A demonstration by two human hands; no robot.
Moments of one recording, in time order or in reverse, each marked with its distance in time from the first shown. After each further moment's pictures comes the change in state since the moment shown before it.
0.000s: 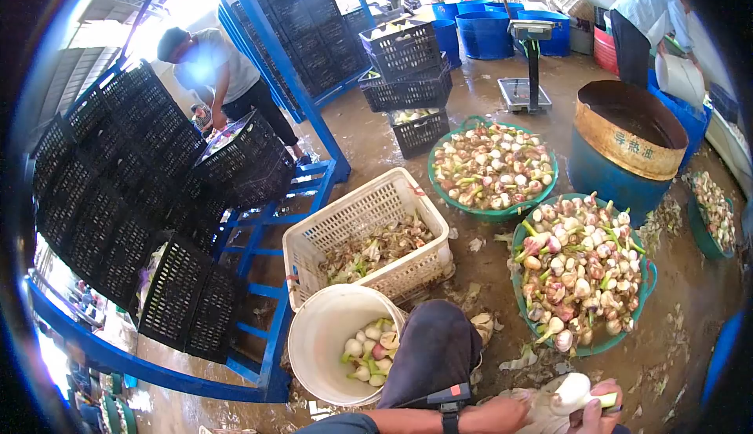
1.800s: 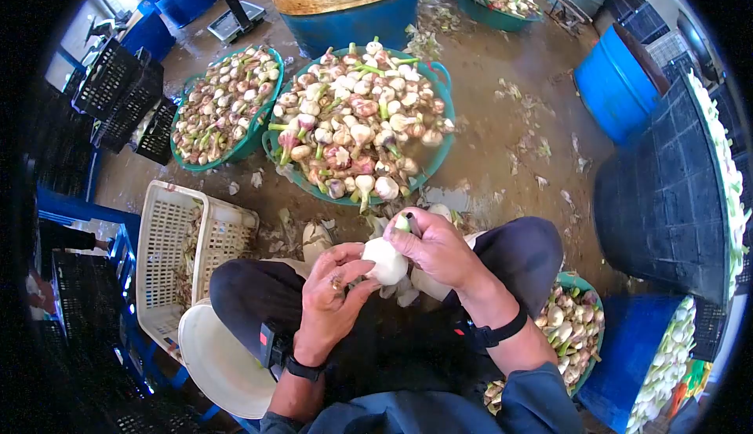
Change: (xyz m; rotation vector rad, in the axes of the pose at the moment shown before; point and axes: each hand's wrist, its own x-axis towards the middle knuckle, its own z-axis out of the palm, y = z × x) left_hand -0.004 0.028 -0.100 -0.334 0.458 0.366; right_hand 0.017 0.024 -0.017 -0.019 -0.188 0.488
